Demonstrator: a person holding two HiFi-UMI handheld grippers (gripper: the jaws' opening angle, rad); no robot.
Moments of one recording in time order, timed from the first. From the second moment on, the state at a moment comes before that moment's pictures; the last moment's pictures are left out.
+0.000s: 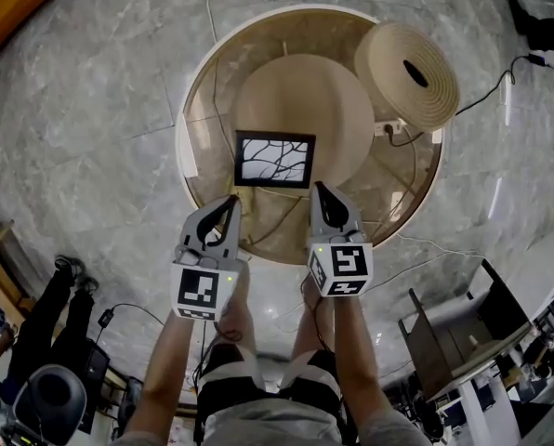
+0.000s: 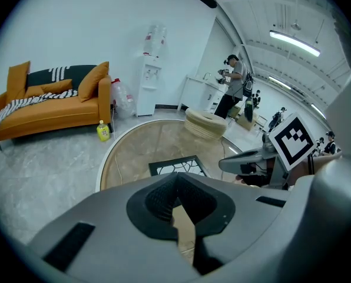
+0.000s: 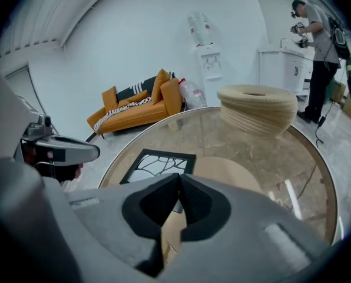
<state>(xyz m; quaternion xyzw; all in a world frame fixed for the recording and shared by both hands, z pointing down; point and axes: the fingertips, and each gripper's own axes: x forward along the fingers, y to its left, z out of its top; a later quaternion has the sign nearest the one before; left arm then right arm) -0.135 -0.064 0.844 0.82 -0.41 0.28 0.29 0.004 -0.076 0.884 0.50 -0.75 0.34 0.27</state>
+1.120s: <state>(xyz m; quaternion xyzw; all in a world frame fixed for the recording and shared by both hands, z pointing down) -0.157 -0.078 0.876 0.79 -0.42 0.28 0.33 -0.015 -0.090 0.943 0.48 -0.71 0.40 0.33</state>
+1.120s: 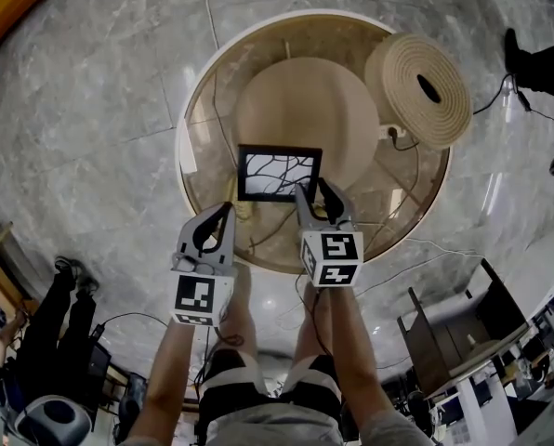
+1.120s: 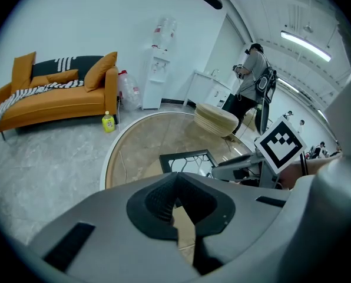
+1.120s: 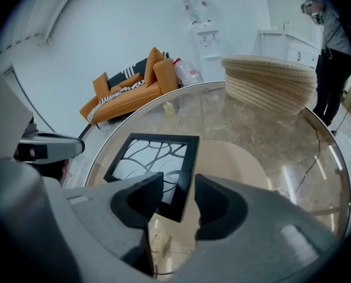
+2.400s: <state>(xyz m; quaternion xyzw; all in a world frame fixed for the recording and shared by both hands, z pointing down) -0.153 -0.095 0.836 0.80 -0.44 0.27 0.30 0.001 -0.108 0.898 0.51 -0.72 0.36 0.30</state>
